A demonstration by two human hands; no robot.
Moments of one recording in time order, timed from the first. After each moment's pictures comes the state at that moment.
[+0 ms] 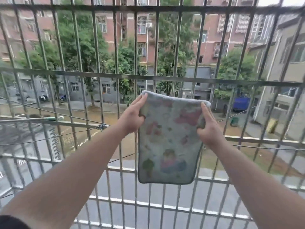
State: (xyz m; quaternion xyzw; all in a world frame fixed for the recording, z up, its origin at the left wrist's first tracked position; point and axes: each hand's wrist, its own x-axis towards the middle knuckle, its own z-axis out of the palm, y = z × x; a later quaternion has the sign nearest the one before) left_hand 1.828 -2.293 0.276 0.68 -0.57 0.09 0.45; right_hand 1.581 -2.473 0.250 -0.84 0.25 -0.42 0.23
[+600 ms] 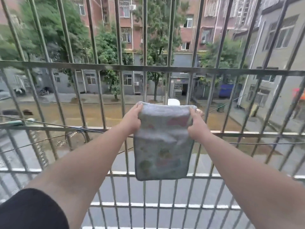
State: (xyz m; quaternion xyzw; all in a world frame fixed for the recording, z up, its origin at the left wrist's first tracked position) left_hand 1.931 -2.433 0.225 0.78 -0.52 0.04 0.35; right_hand 1.679 -2.566 0.227 -0.83 0.39 -0.29 0.28
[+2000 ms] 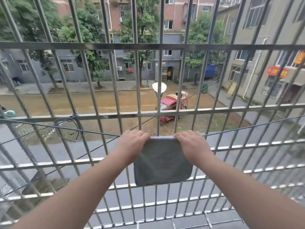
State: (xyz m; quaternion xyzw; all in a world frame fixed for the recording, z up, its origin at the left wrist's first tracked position) left_hand 1.858 -2.332 0.141 0.71 -0.67 0.18 0.07; right_hand 1.639 -2.481 0.115 -0.93 0.31 -0.16 -0.13
